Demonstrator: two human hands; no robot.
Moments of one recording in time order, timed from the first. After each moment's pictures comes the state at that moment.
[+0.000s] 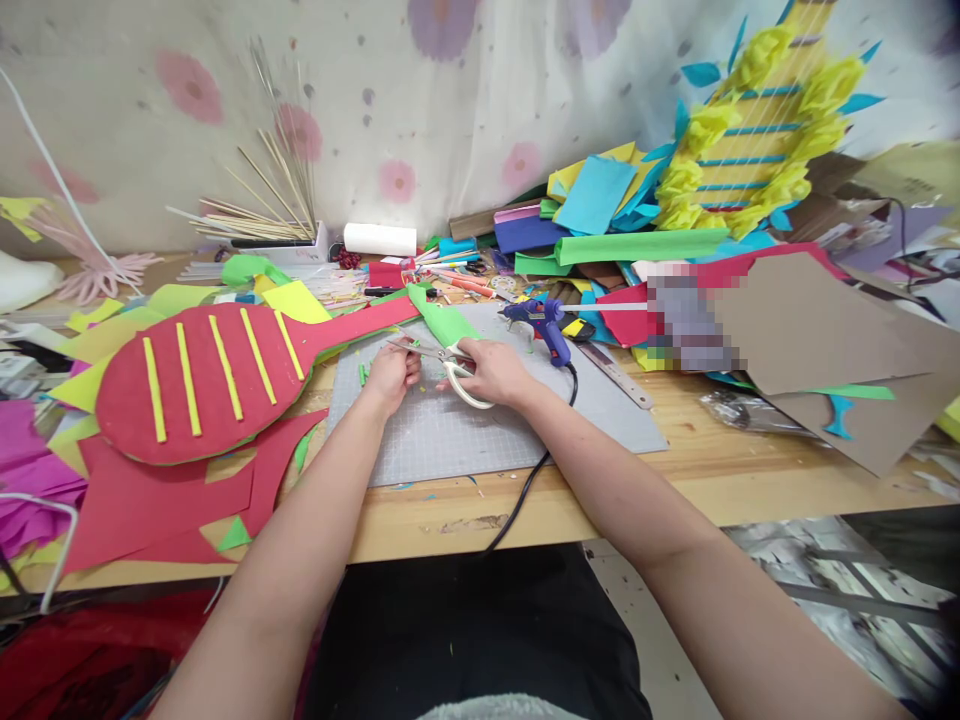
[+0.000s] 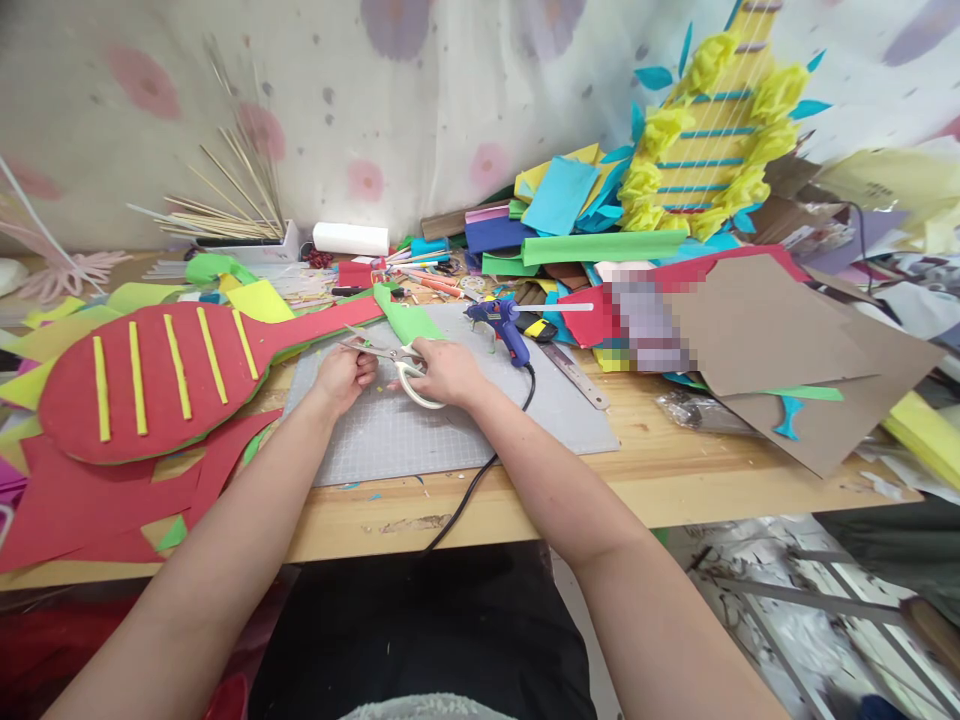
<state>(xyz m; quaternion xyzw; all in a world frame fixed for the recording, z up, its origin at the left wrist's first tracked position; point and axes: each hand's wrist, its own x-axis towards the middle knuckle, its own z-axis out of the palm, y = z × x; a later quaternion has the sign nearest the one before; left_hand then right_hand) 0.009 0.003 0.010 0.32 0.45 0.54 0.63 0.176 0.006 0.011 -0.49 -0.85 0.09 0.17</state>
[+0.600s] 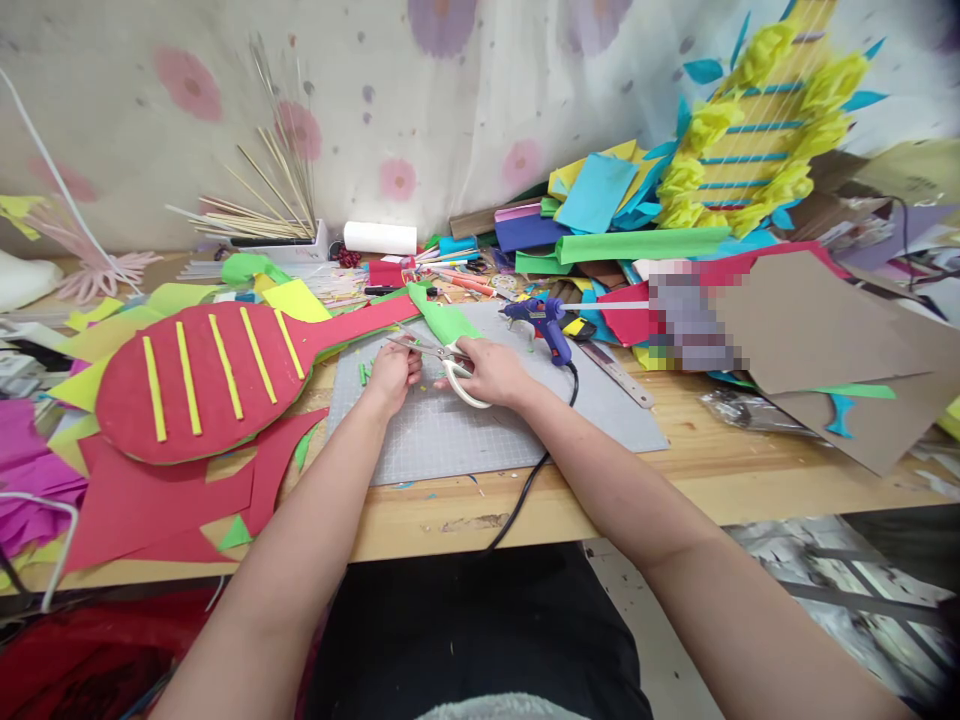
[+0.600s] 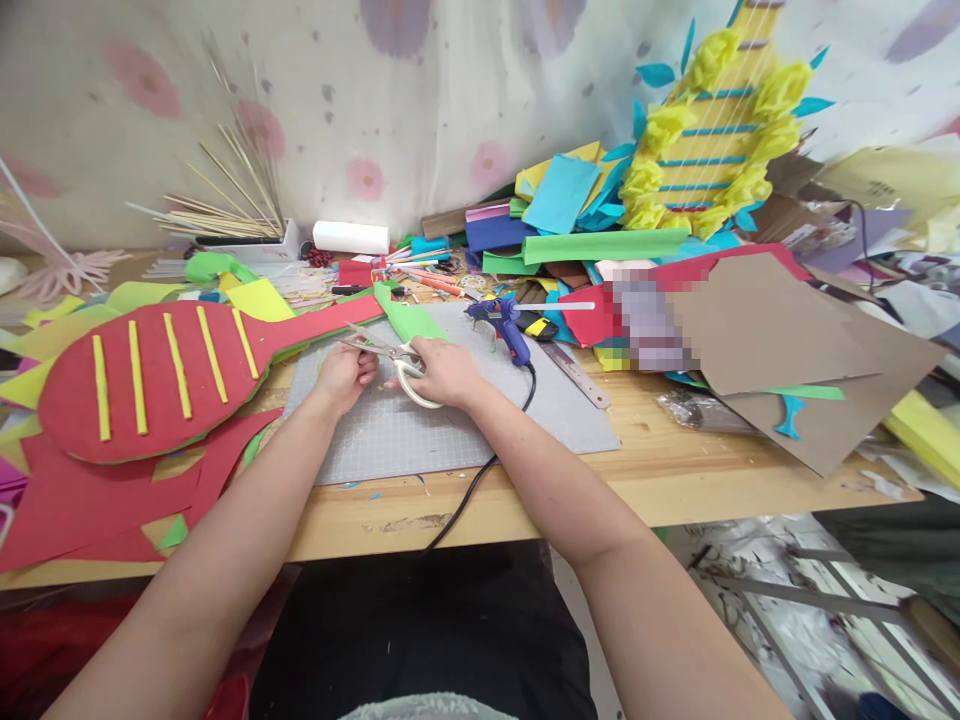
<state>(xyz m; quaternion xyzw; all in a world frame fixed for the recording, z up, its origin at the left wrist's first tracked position) 0.012 0.002 0.010 0.32 0.45 0.55 0.62 0.173 0.003 0.015 -0.48 -0.86 0.09 0.15</state>
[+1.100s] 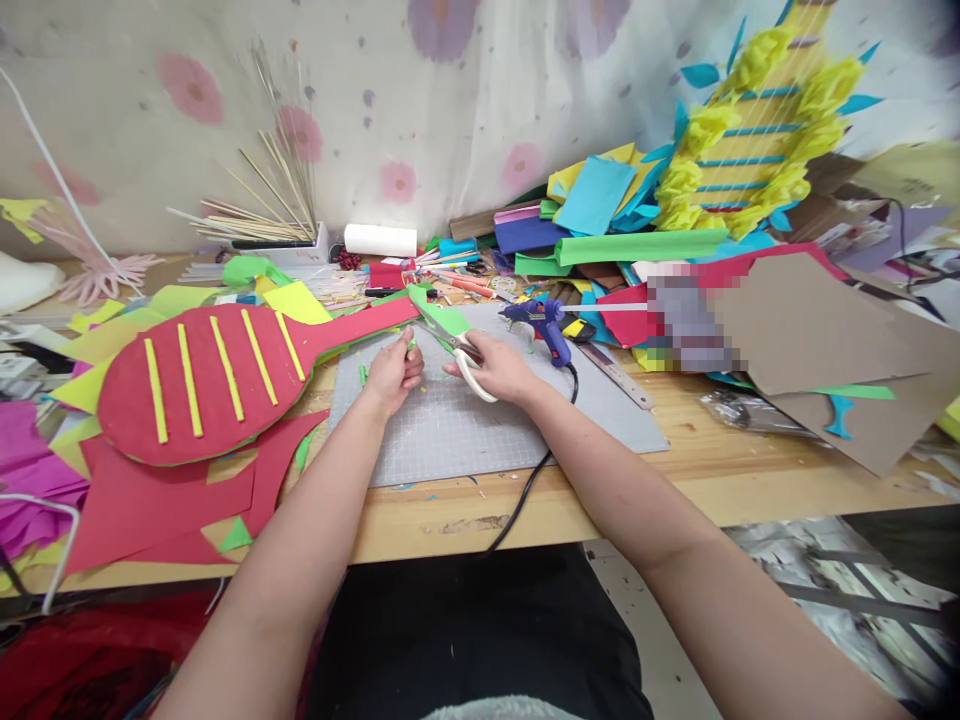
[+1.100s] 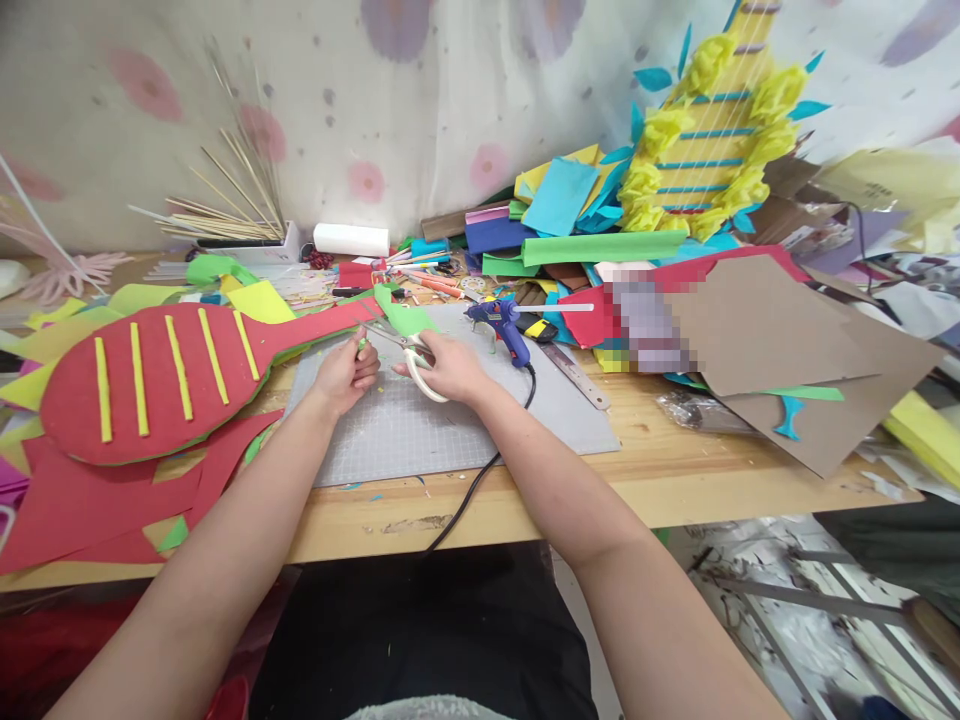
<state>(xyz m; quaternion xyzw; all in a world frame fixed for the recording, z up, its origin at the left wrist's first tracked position) 0.007 0.001 0.016 0.33 0.44 0.51 0.66 0.180 0.010 0.010 -0.50 -0.83 0.14 0.19</state>
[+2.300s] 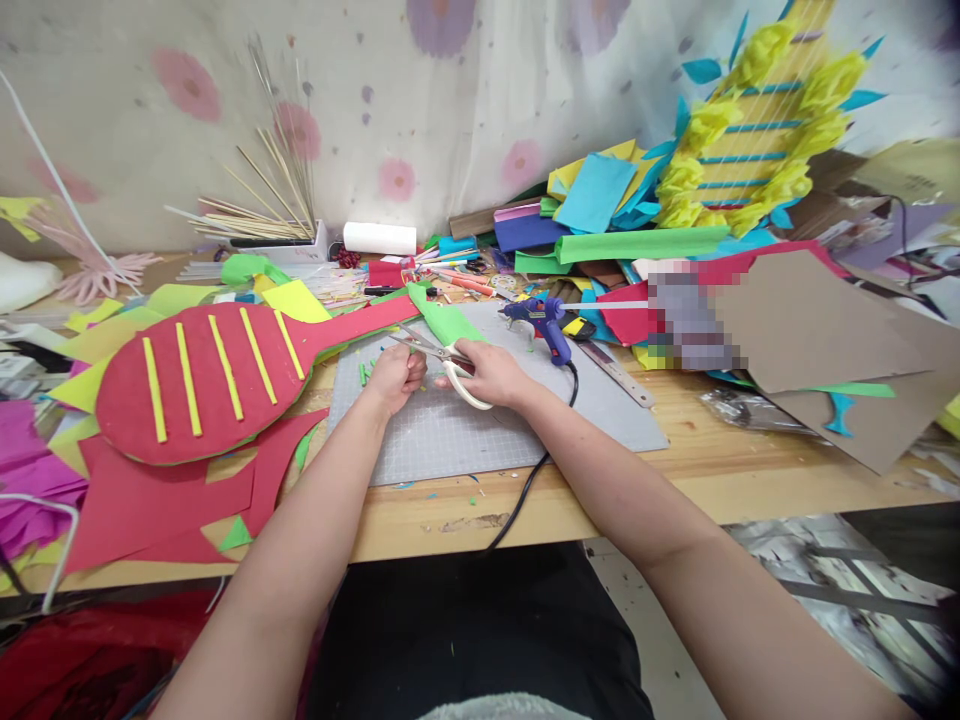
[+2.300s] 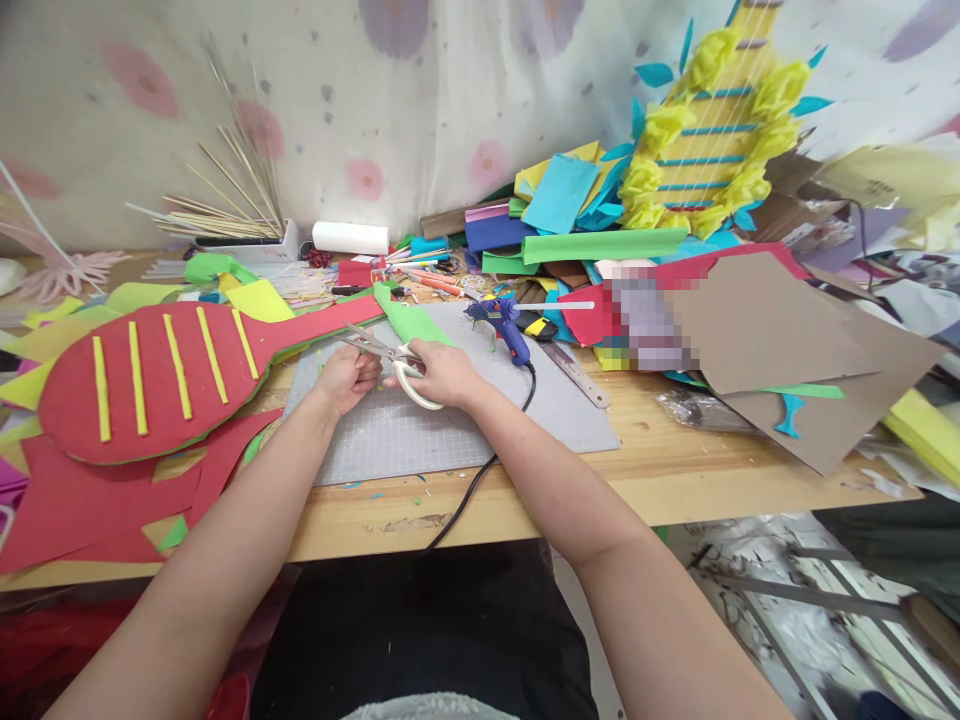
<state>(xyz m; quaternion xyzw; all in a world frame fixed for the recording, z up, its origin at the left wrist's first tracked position) 0.009 -0.004 0.019 0.34 0.47 0.47 0.67 0.173 0.002 0.014 -0.48 -0.85 0.15 0.17</state>
